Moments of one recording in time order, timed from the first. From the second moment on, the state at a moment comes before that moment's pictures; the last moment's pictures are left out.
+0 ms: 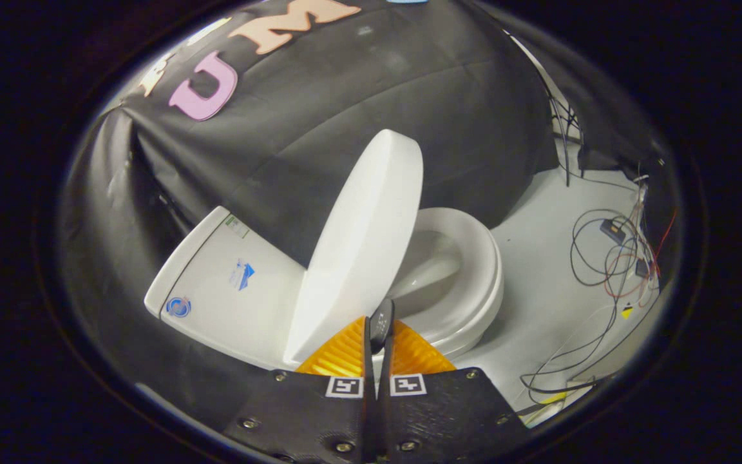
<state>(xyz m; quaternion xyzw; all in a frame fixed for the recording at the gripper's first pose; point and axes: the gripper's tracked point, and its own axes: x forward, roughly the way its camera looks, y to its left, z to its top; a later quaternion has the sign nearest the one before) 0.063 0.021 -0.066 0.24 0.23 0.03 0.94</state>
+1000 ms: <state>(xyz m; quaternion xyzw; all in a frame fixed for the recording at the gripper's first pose) 0.056 0.039 -0.040 0.15 0.21 0.01 0.97</state>
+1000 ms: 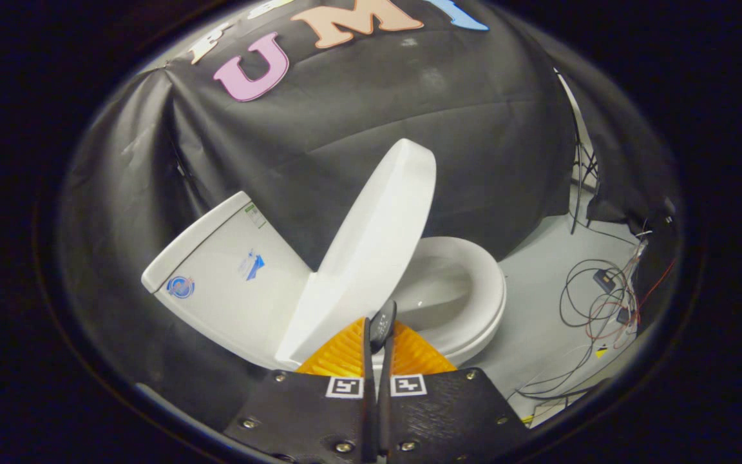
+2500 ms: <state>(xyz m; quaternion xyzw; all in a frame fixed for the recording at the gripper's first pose) 0.055 0.085 0.008 0.12 0.14 0.06 0.98</state>
